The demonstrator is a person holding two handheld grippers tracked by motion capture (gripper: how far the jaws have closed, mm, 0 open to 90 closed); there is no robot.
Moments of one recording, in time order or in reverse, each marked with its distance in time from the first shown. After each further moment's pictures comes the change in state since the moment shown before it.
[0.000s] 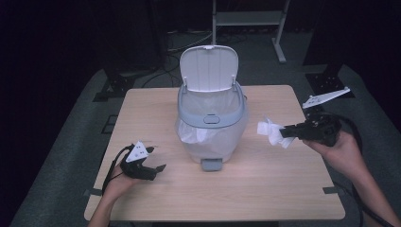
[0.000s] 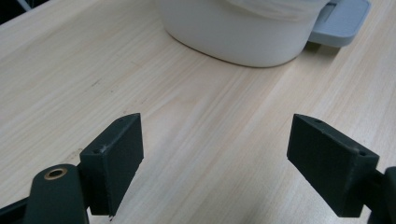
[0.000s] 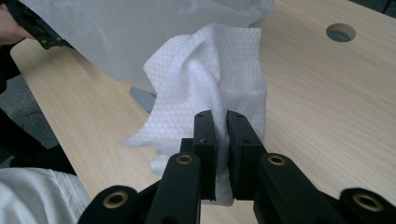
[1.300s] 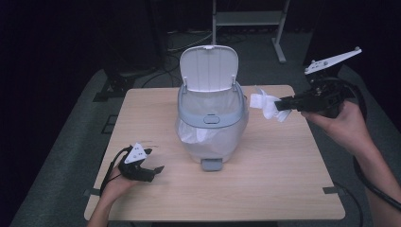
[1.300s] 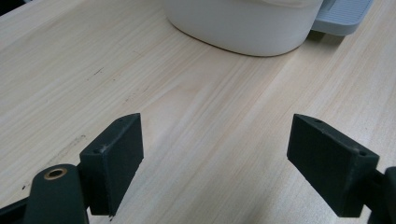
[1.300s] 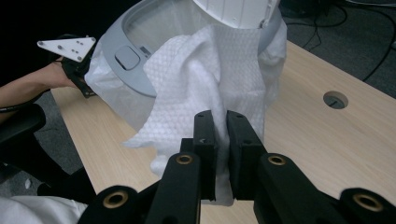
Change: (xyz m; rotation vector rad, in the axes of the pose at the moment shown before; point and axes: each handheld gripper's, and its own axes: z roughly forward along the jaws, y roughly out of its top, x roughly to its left) left arm 0.000 -0.005 -0.004 0.009 0.007 -0.015; right arm 0.020 0.075 -0.039 -0.088 0.043 -0.070
